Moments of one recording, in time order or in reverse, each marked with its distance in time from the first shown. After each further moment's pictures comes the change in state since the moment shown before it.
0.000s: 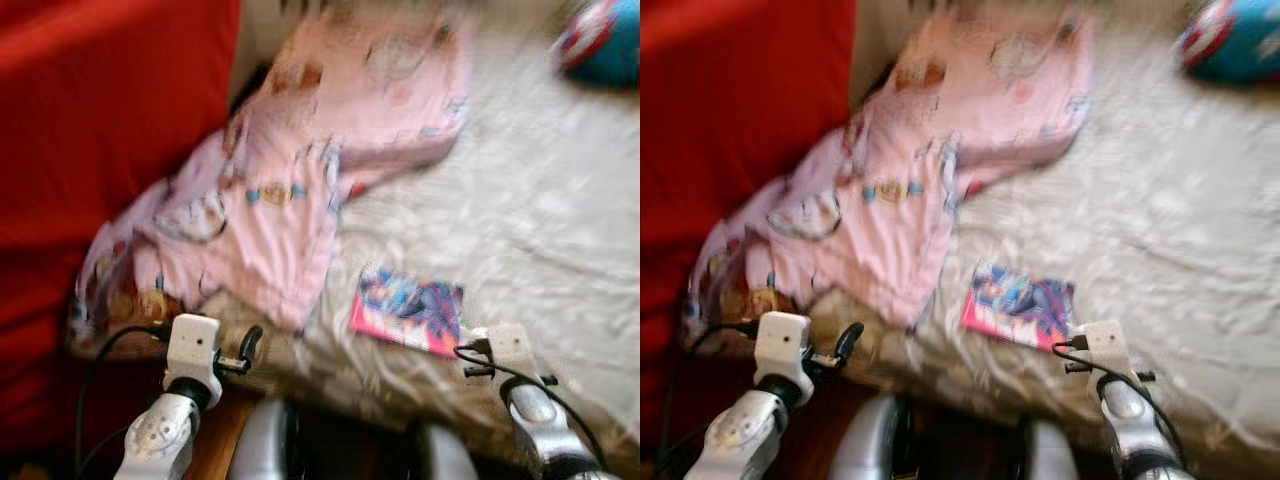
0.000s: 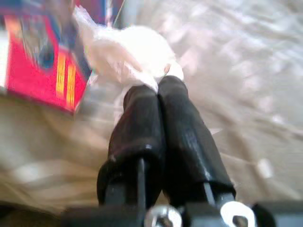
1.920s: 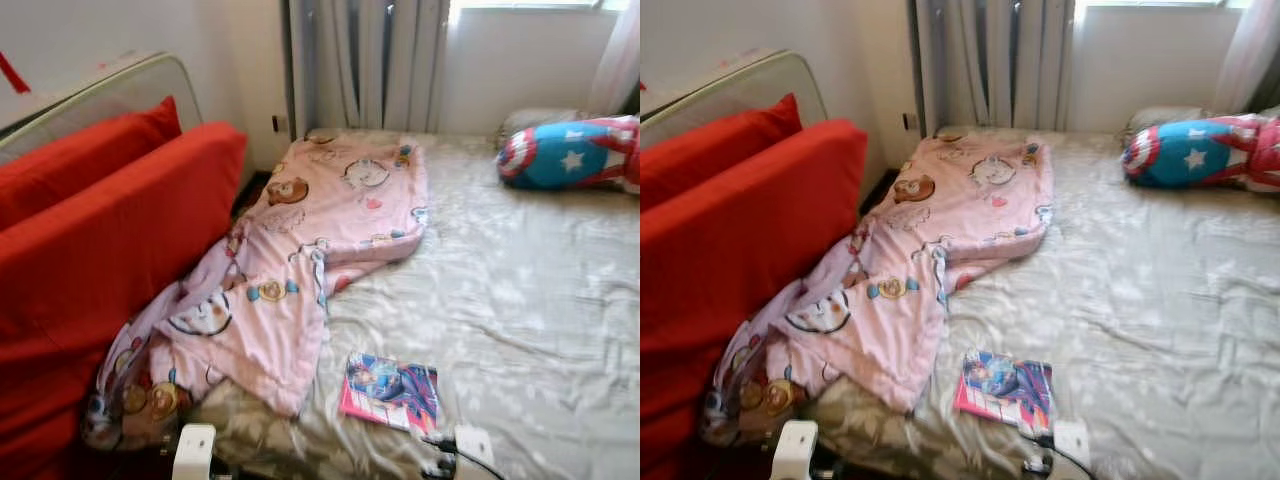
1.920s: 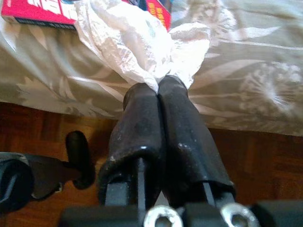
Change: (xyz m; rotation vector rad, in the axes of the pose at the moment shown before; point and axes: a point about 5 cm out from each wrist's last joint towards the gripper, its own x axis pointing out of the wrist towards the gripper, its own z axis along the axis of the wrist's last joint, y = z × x) left arm -0.033 0.004 -0.174 -0.109 0.729 0.111; right arm -0.062 0.073 -0.111 0.267 0.432 0.149
